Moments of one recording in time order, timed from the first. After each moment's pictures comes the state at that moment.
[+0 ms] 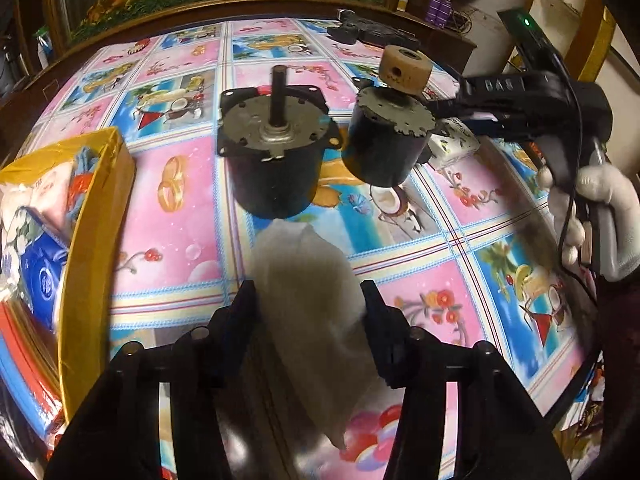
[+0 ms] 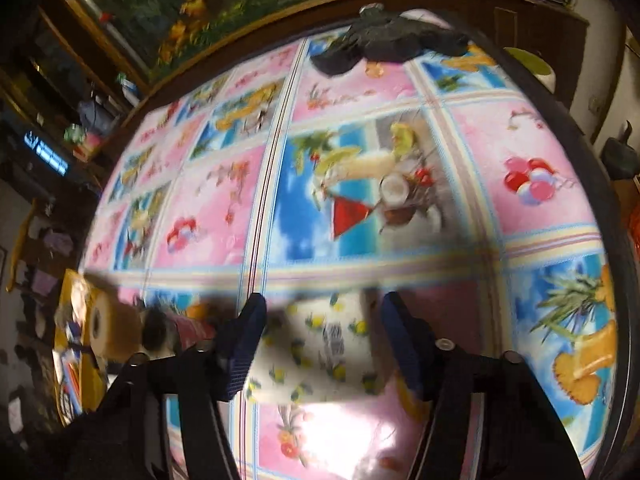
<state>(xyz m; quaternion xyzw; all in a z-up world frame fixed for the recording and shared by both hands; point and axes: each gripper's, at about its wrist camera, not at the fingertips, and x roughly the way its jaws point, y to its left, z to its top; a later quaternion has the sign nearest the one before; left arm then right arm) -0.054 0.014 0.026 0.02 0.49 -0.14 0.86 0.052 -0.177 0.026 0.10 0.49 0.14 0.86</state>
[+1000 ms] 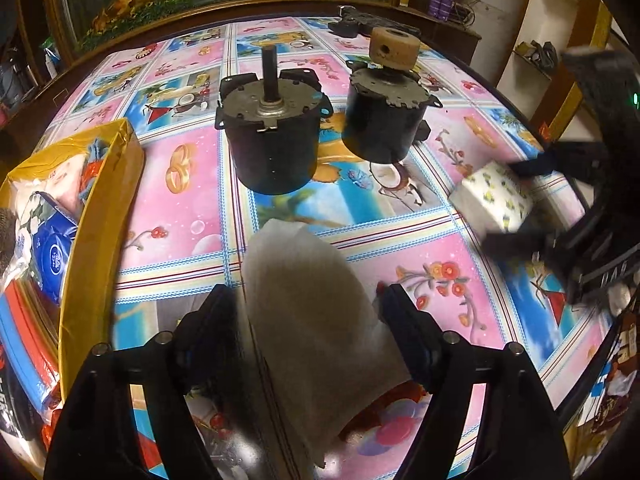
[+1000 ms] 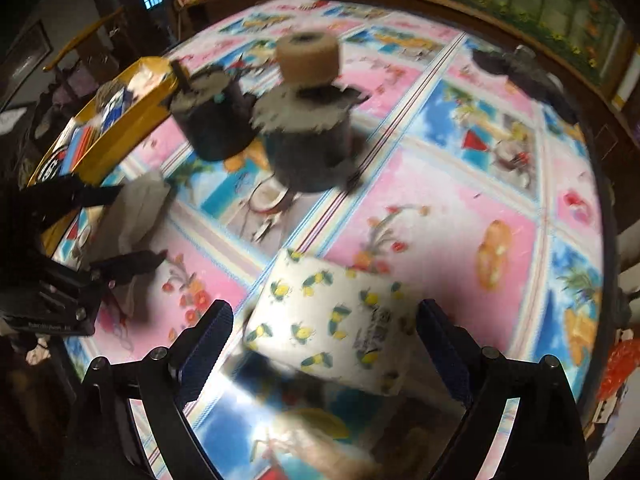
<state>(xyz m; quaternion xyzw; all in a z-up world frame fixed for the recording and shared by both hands) -0.071 0.007 0.020 0.05 0.48 -0.12 0.86 -0.037 -0.121 0.008 -0.16 0.49 0.27 0.81</state>
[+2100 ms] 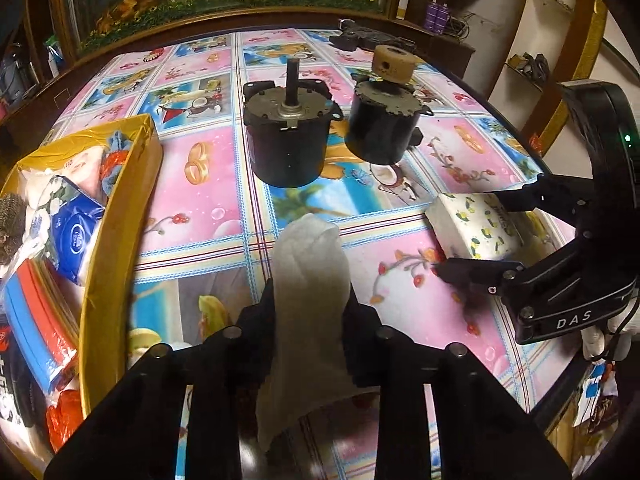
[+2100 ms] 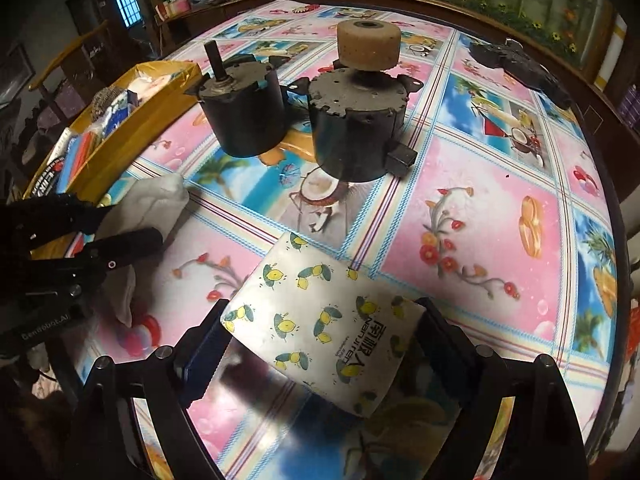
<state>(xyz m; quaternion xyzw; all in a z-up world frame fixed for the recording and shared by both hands) -0.093 0.021 0.032 0.04 0.47 -0.13 0.87 -0.065 -0.088 -0.011 -0.13 0.47 0.23 0.84</state>
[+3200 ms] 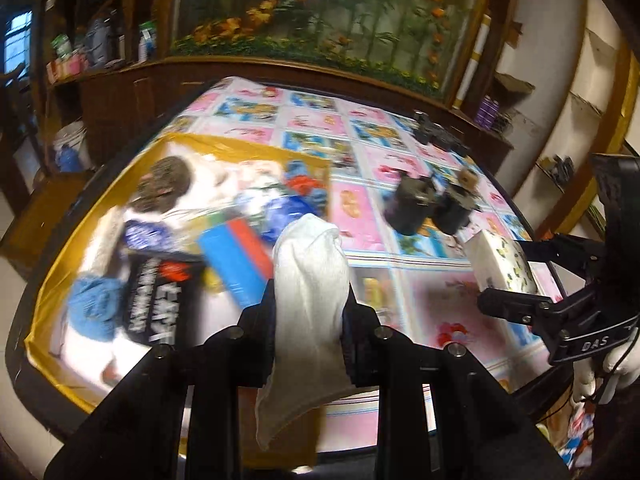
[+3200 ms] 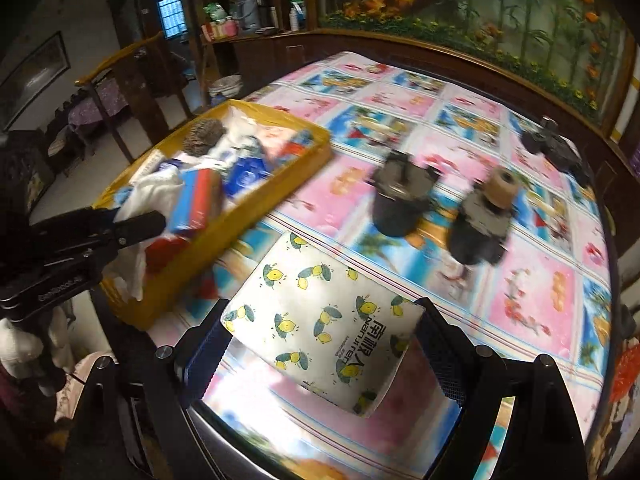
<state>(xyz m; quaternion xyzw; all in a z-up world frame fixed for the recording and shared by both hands) -0.164 0.171 0.085 -0.09 0.38 -0.04 0.92 -0.155 0.004 0.074 -0.14 0.40 0.30 0.86</state>
